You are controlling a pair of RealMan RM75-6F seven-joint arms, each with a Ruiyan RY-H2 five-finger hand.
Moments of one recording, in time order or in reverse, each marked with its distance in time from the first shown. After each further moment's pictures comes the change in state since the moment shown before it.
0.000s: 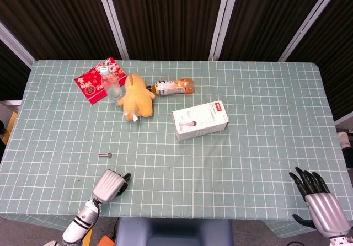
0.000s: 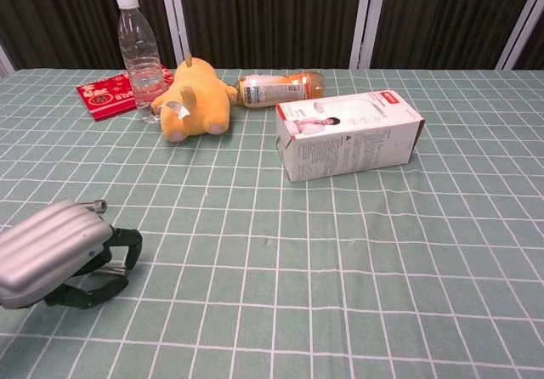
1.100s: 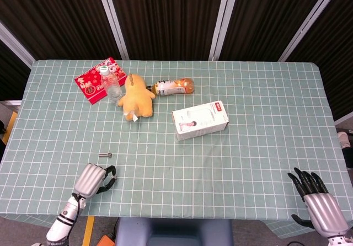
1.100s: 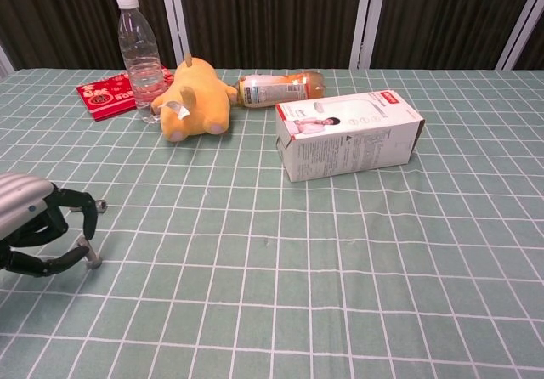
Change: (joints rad) left arm 0.006 0.165 -0.011 -0.174 -0.100 0.012 -0.202; right arm 0.000 -0.008 0.002 -0.001 0.002 -0.005 -0.014
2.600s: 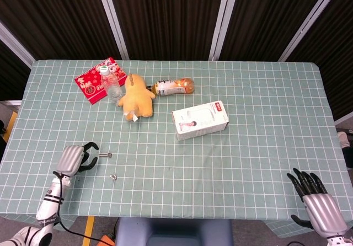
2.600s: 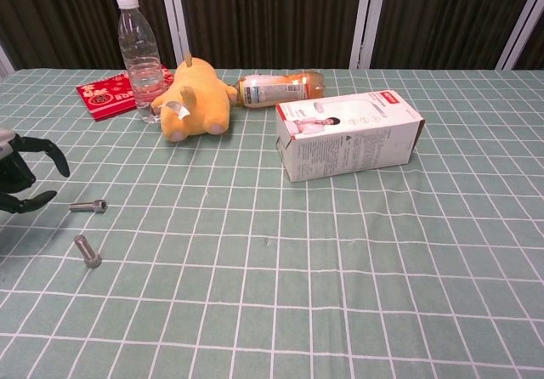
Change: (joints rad) left arm -0.067 0.038 -0.130 0.121 -0.212 -0.141 -0.268; right arm -0.001 -0.007 0.000 -0.002 0.002 -0.006 -0.013
